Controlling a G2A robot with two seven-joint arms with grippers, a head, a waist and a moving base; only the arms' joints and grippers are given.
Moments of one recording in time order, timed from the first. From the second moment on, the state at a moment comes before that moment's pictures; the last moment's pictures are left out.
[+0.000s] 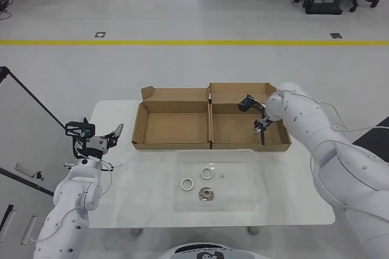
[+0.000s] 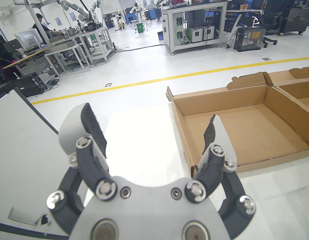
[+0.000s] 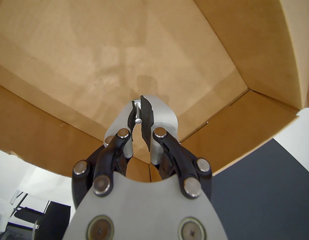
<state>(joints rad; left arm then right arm) 1.73 -1.15 -1.60 -1.80 1.33 0.00 0.00 -0.39 -1.31 0.35 -0.40 -0.64 -0.52 1.01</state>
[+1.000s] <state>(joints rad) 1.73 -1.15 -1.60 -1.80 1.33 0.00 0.00 -0.32 -1.29 0.44 -0.37 -0.64 -0.67 0.88</state>
